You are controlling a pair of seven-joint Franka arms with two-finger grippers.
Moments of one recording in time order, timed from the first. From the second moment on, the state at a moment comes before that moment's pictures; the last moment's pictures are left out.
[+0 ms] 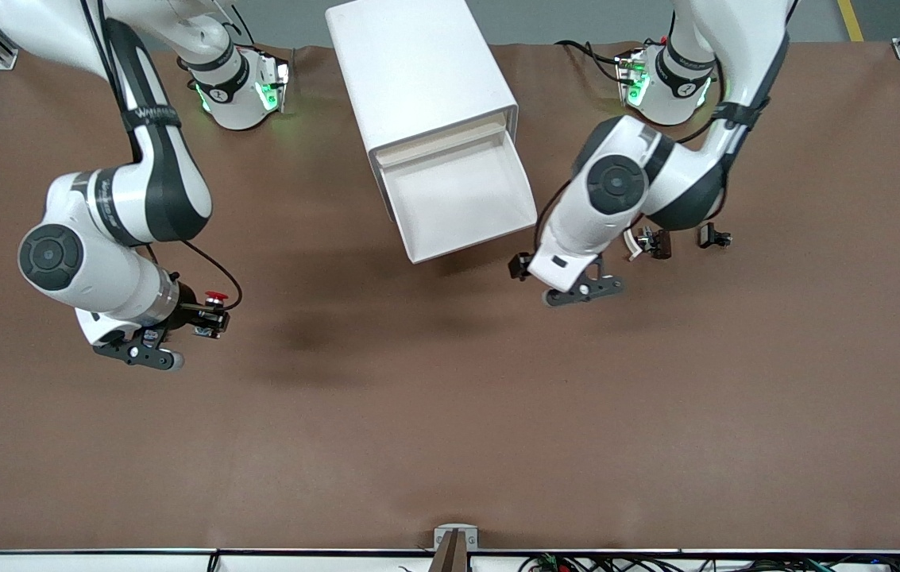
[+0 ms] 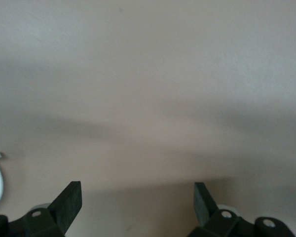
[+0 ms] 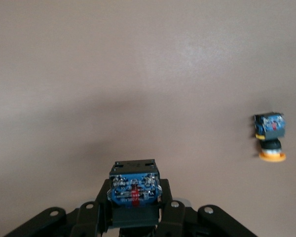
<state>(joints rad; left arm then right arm) -0.34 0.37 -0.29 -1.82 -0.01 2.16 -0.83 0.26 0.35 -0.13 -1.82 0.08 2.13 0.31</state>
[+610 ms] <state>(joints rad) -0.45 0.45 -0.29 -1.80 0.02 2.17 -0.98 0.19 0.41 -0.13 -1.96 0.08 2.37 0.17</state>
